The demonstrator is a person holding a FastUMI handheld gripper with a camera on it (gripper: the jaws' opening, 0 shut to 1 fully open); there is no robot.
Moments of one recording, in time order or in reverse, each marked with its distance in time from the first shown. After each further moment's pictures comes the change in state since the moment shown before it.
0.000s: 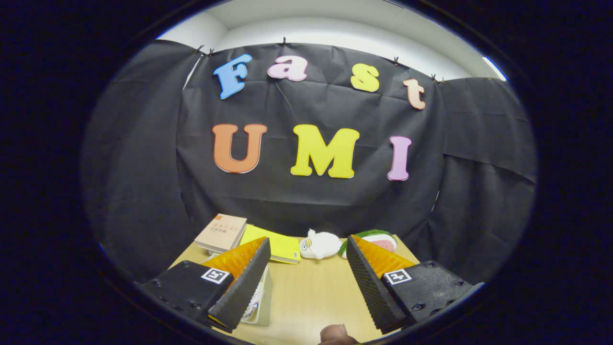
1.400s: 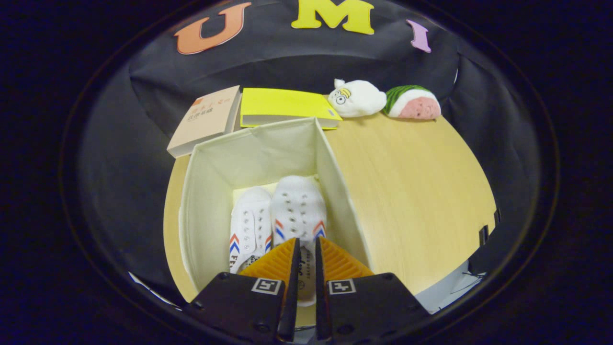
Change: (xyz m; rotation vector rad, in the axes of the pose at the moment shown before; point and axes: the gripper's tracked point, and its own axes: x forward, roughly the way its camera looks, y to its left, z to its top) arm 0.103 0.161 -0.268 0.130 0.824 -0.080
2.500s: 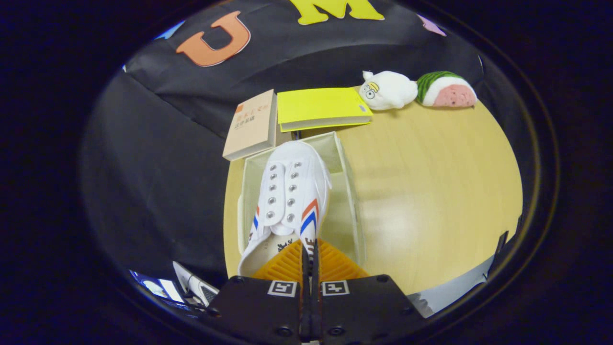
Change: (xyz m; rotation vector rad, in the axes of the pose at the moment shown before) arm -0.031 0.017 0.020 0.024 0.197 0.321
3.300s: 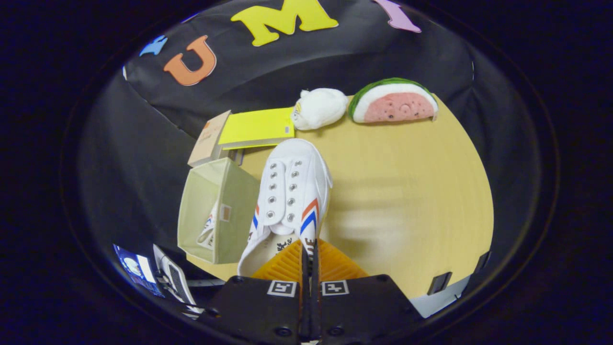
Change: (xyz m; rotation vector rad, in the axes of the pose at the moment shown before) arm 0.001 0.008 0.002 -0.106 -0.042 0.058
